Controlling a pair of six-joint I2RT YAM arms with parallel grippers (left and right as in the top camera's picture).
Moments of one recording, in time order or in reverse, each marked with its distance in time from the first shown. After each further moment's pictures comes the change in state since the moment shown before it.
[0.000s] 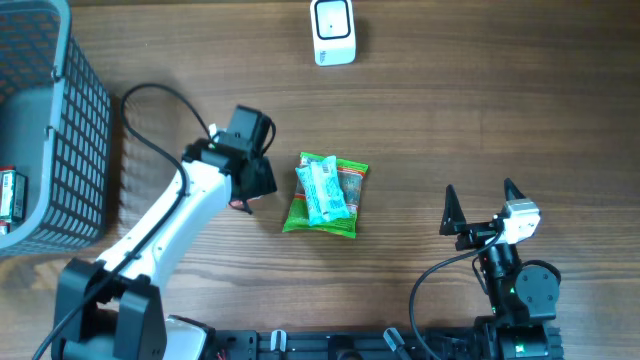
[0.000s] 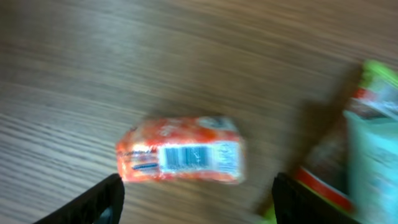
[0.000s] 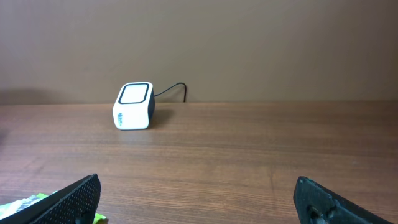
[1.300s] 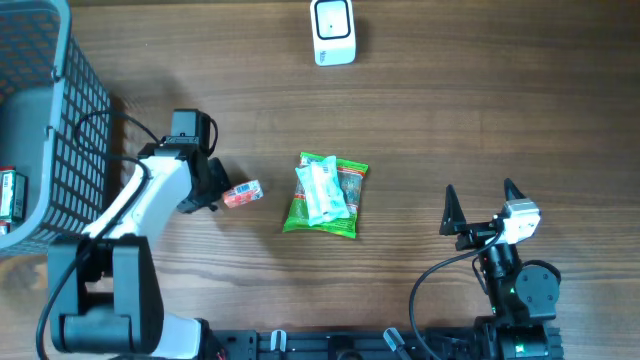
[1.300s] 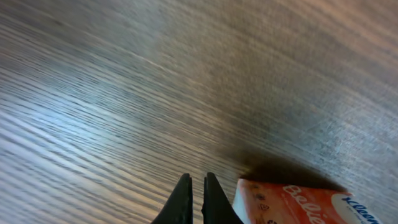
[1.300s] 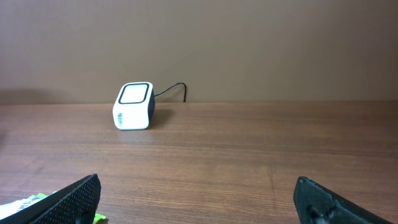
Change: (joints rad) left arm 0.298 0.095 -0.110 0.135 0.066 0.085; right arm 0.000 0.000 0.000 0.000 0.000 0.000
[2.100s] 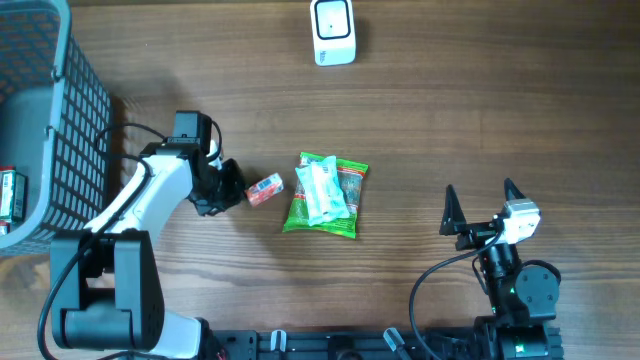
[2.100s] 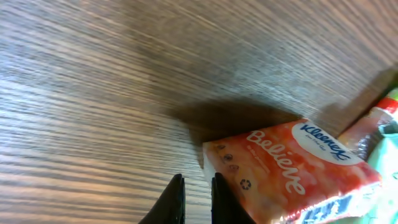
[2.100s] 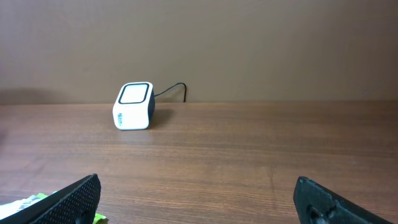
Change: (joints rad) left arm 0.000 0.017 -0.002 -0.010 0.363 -0.001; right arm 0.000 0.000 0.000 0.000 0.000 0.000
